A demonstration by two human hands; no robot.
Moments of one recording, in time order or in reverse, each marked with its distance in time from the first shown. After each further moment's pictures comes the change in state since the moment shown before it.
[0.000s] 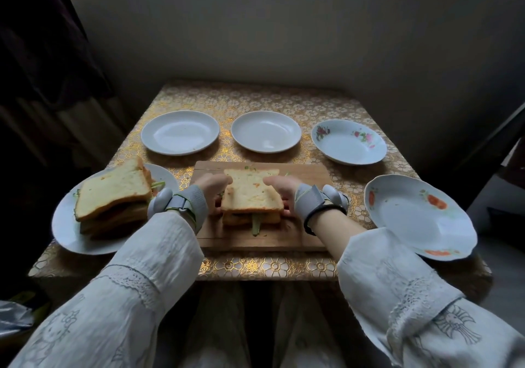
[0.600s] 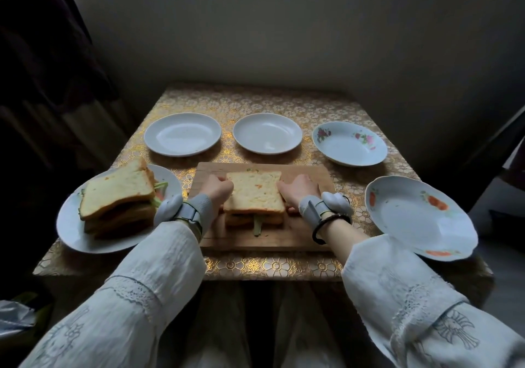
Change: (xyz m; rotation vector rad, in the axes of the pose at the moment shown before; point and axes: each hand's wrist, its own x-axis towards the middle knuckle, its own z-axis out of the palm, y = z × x) left_hand 0.002 -0.014 0.004 0.174 0.136 0.213; right_hand 0.003 0.018 -0.009 -0.263 0.341 -0.168
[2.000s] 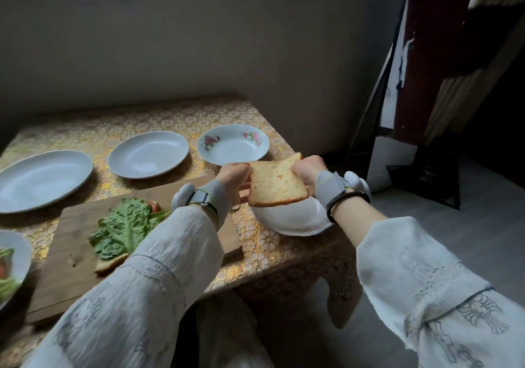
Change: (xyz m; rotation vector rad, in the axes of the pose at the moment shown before) left_hand -0.085 0.120 0.206 -0.219 -0.508 0.024; right_hand 0.029 0.132 -0.199 0.536 0.208 0.223
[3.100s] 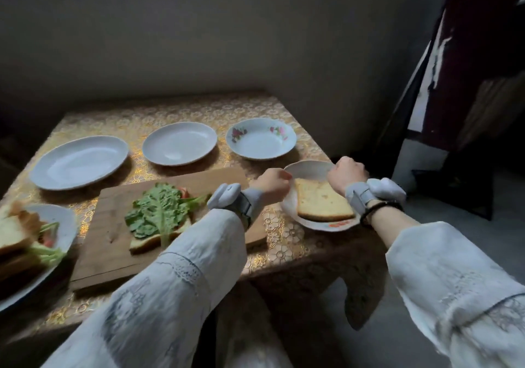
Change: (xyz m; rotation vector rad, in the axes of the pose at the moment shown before) left_hand -0.013 -0.024 0.005 0.721 -0.108 0.295; right_hand -0.029 0.016 -0.017 -0.708 0.244 -0.168
